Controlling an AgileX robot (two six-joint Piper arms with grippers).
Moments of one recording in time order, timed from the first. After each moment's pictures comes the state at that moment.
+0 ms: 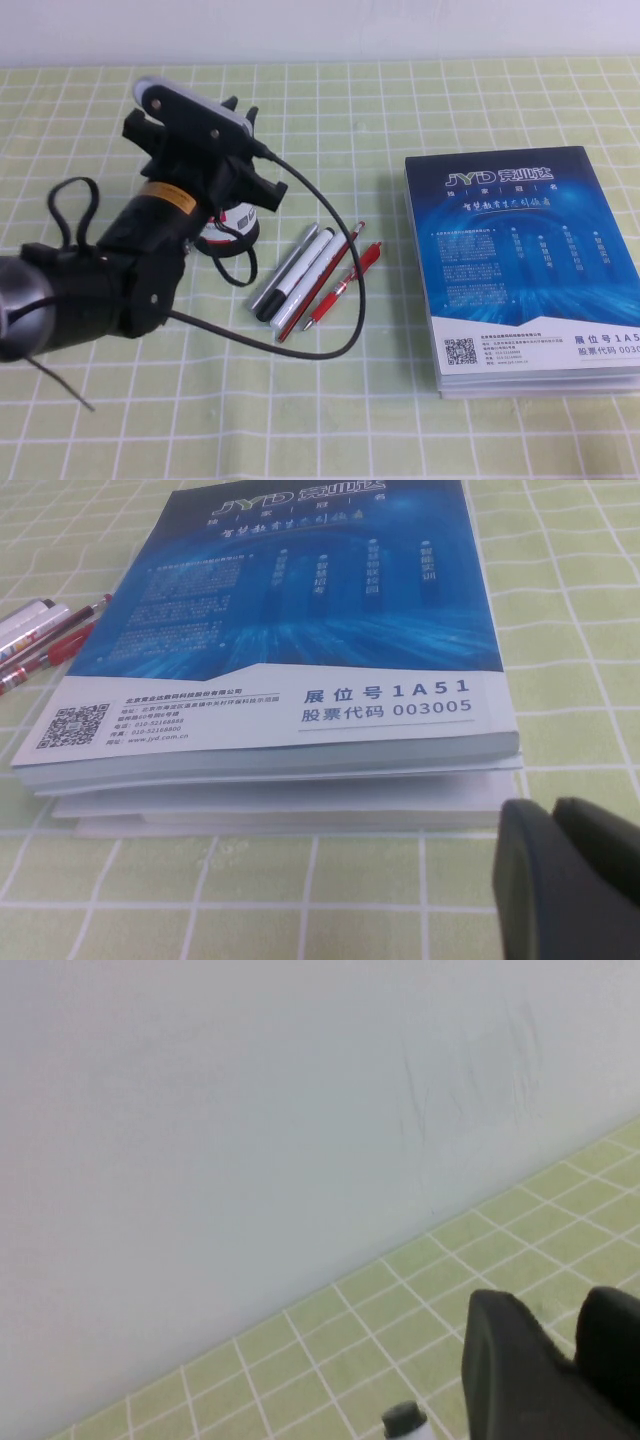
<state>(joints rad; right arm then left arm) 0.13 -0.01 0.03 0.14 0.38 0.03 -0.52 1.72 -0.87 -0.18 -0.73 0.53</state>
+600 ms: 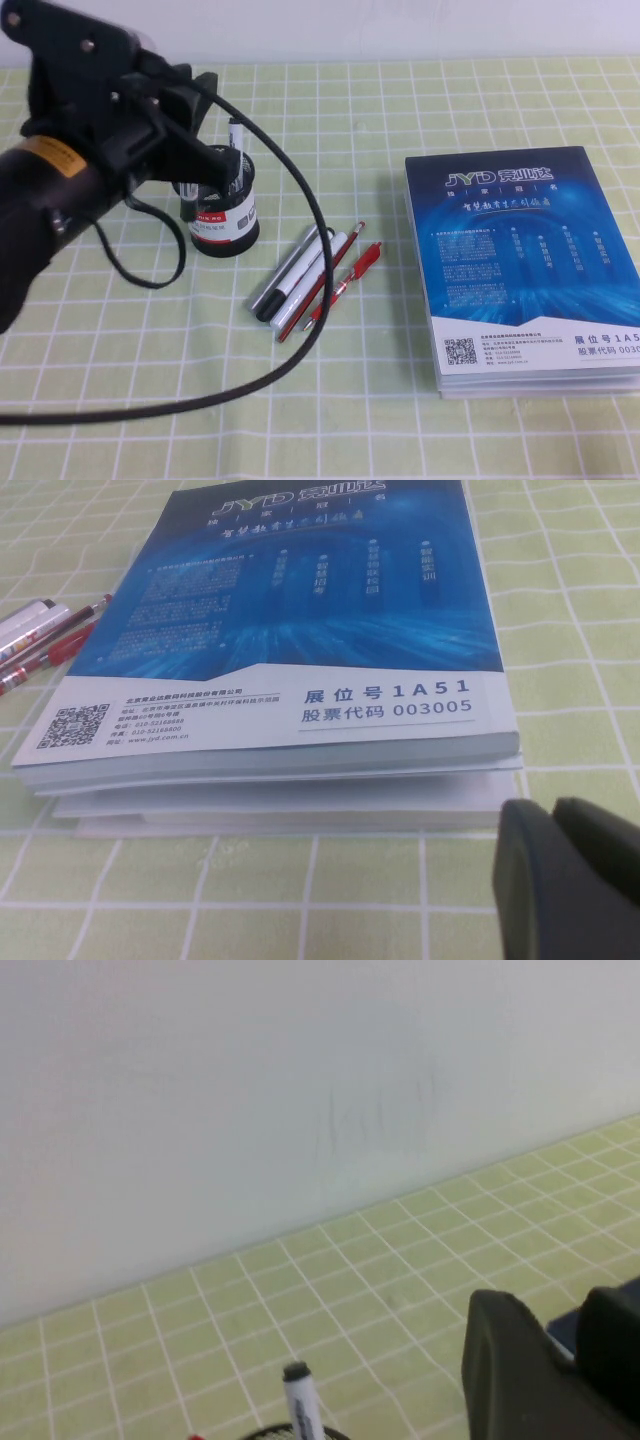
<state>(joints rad) 0.13 -0.01 0.03 0.14 0.38 0.03 -0.52 1.24 -0.87 -0.22 -0.13 0.38</state>
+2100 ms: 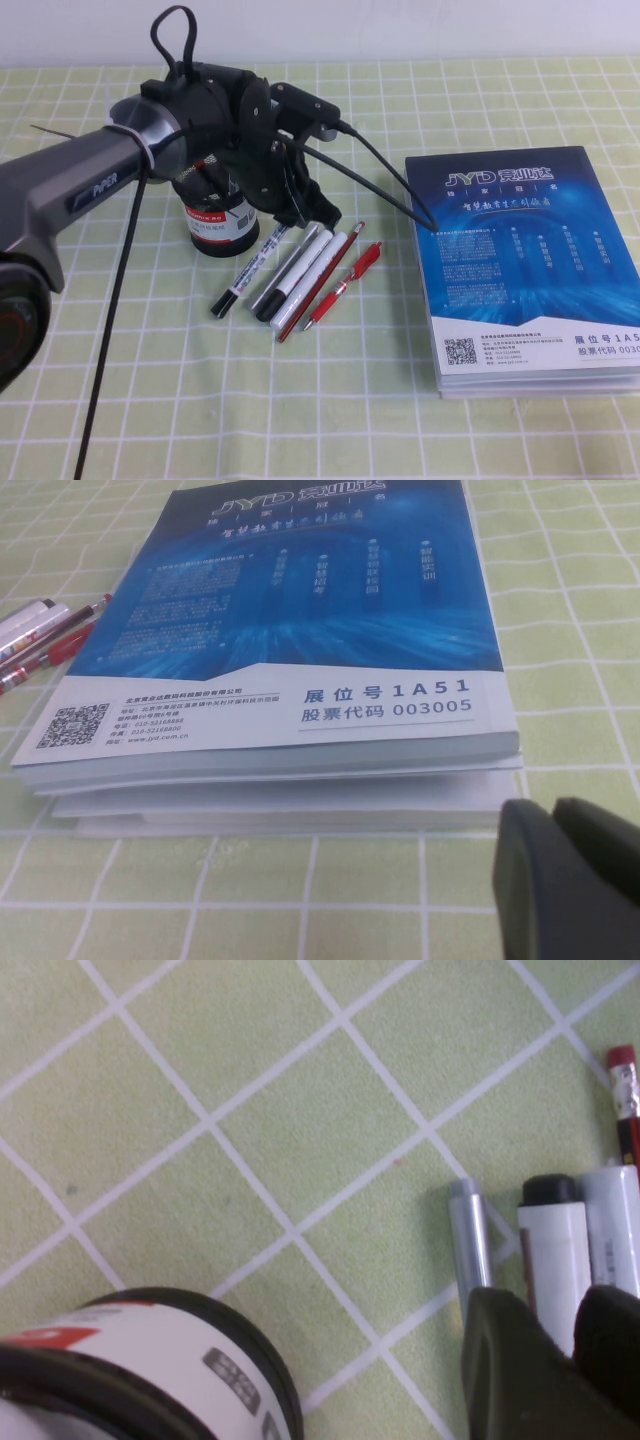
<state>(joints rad) 0.13 -0.01 0.03 0.14 0.38 0.03 -0.52 2.11 -1.75 -0.07 0.85 0.30</state>
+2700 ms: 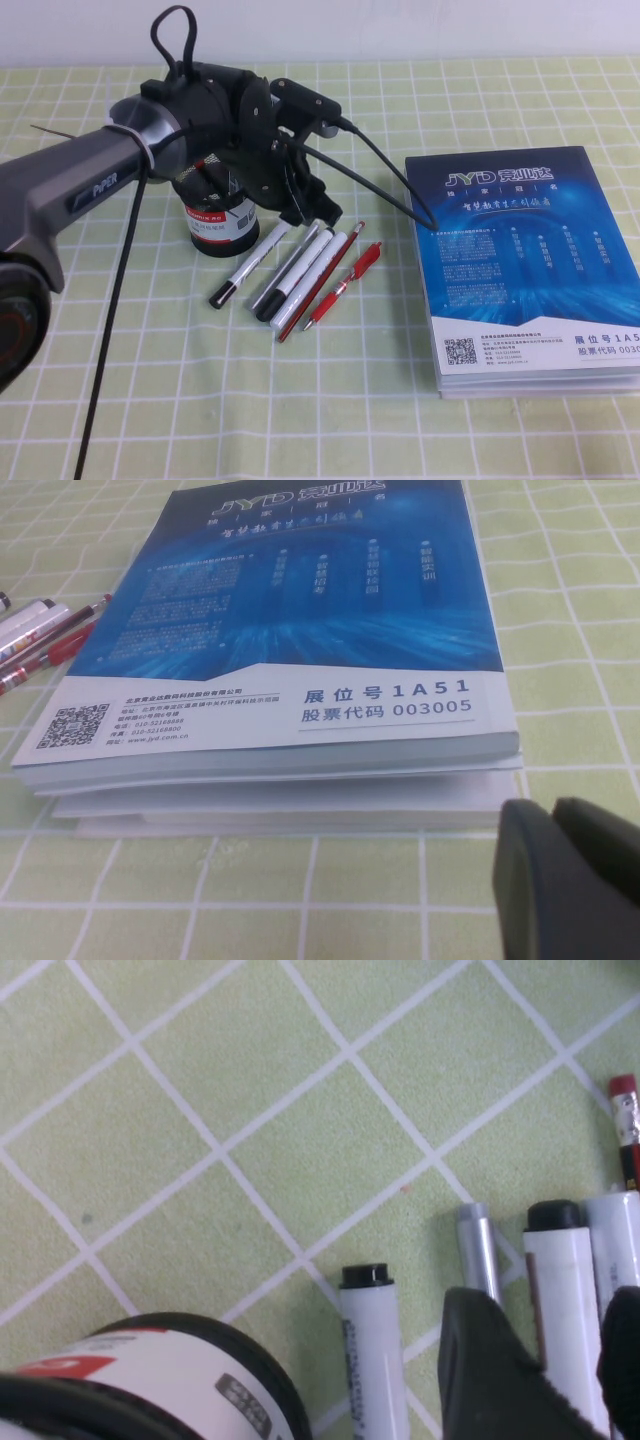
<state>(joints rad) 0.13 -0.01 0.03 0.14 0.38 0.03 -0.52 2.11 -1.75 -0.07 0.82 0.31</state>
